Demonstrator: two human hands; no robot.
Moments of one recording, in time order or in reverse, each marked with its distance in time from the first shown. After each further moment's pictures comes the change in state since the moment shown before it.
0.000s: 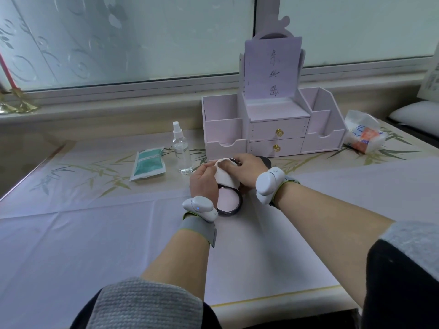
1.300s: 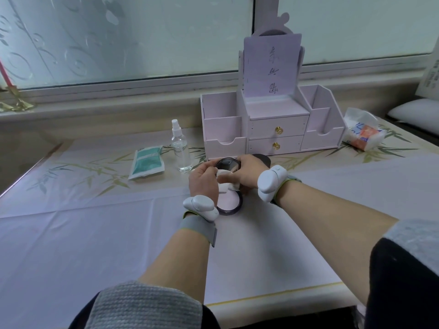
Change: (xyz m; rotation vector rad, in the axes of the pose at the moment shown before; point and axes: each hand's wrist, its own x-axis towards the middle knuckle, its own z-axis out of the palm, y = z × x) left_hand 0.001 -0.004 -0.001 0.073 -0.015 0.059; right_hand 0.001 0.007 0.000 0.003 -0.091 0.026
